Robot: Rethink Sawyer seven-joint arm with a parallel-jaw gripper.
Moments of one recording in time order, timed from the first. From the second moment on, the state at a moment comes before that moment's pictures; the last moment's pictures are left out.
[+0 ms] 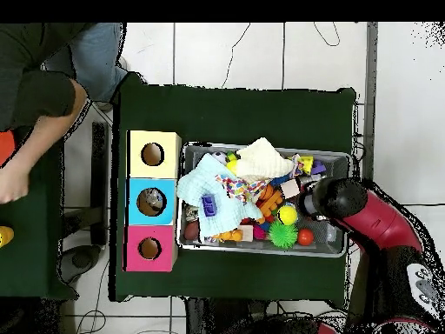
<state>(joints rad) -0.49 -0.46 -0.20 1.47 0.07 0.66 2.36</state>
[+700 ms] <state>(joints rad) -0.49 -0.44 -0.20 1.48 0.07 0.66 2.36</state>
